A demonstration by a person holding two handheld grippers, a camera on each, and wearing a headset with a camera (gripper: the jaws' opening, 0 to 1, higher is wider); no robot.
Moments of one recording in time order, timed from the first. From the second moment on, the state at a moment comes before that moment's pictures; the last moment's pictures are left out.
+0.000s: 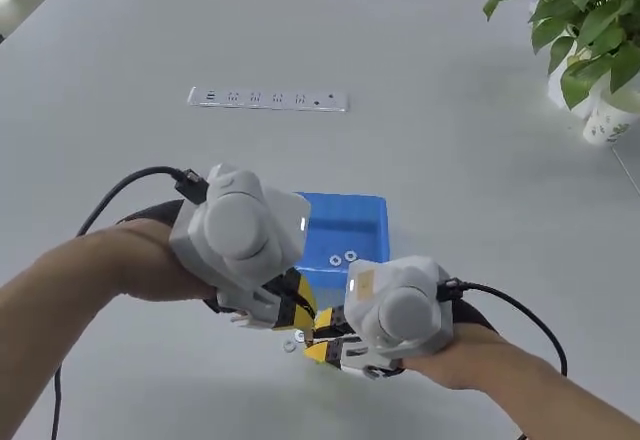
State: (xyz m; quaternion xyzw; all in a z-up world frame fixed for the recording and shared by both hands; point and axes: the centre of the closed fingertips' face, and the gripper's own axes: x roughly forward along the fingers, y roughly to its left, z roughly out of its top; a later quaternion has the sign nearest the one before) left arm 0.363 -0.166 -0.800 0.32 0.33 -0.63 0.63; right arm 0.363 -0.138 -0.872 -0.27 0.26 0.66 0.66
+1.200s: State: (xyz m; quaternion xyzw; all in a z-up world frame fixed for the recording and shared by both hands) left arm 0.369 -0.165 -0.801 0.32 0.33 -0.63 0.63; right arm 0.367 -0.138 -0.870 -0.26 0.26 0.66 0.66
